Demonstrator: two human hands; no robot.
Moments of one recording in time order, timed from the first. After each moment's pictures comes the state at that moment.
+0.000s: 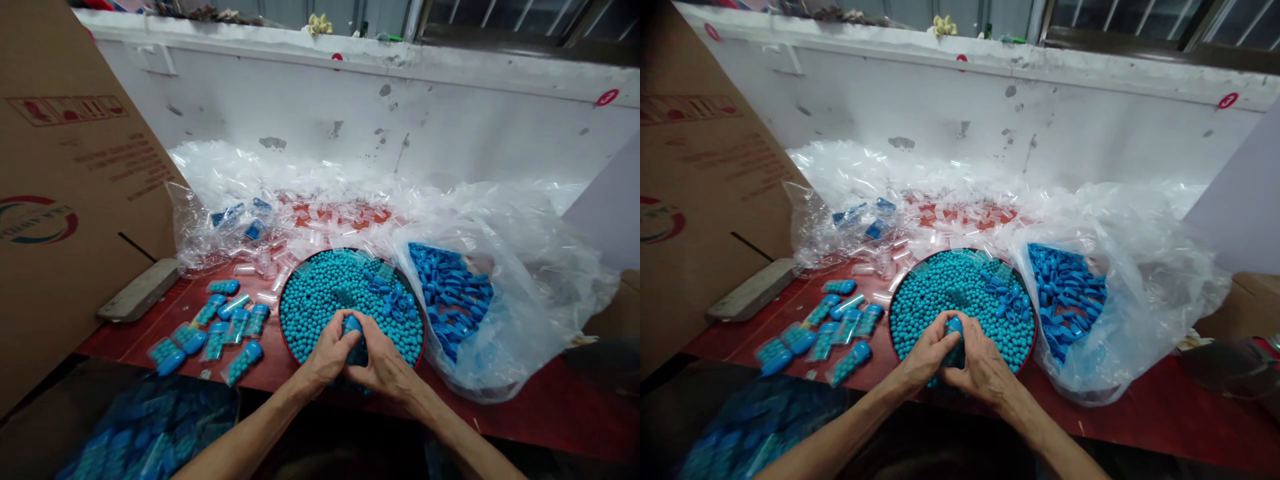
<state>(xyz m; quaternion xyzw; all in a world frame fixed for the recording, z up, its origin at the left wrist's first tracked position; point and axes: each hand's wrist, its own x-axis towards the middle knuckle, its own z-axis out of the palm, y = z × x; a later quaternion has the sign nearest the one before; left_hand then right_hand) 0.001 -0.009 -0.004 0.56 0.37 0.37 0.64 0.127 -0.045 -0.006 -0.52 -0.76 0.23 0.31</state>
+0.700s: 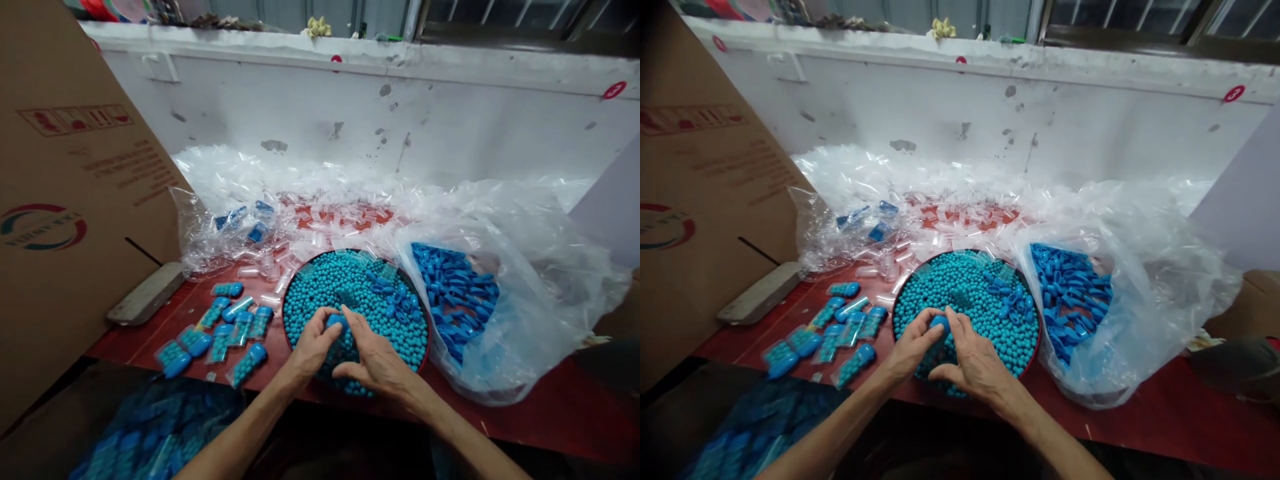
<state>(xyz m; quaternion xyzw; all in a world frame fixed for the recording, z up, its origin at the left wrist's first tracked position) -0.026 0.002 -0.003 0.53 0.42 0.38 0.64 0.116 -0.034 -0.007 -0.51 -0.79 0.24 0.25</state>
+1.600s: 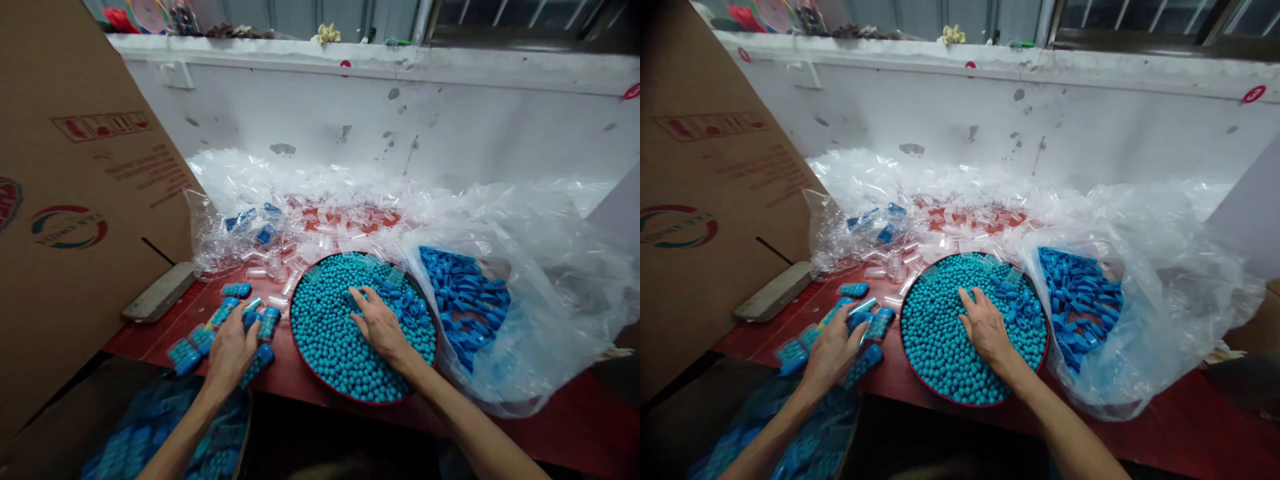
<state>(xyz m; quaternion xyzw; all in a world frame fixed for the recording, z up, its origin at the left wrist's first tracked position) -0.153 0.016 -0.012 0.66 0.70 0.27 0.07 0.120 0.015 -0.012 -0.59 -0.79 0.03 0.20</state>
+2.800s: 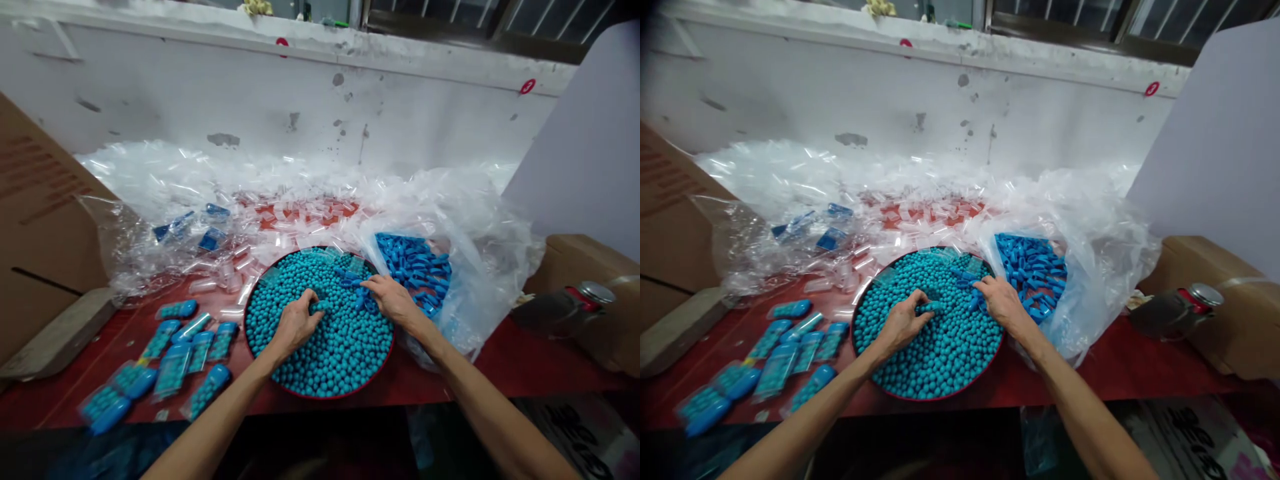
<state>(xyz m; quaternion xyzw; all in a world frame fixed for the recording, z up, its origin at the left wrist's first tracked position) 0.001 0.057 -0.026 0.81 0.47 0.23 0.27 0.229 0.019 -0.003 -0.64 -0.76 0.04 0.10</state>
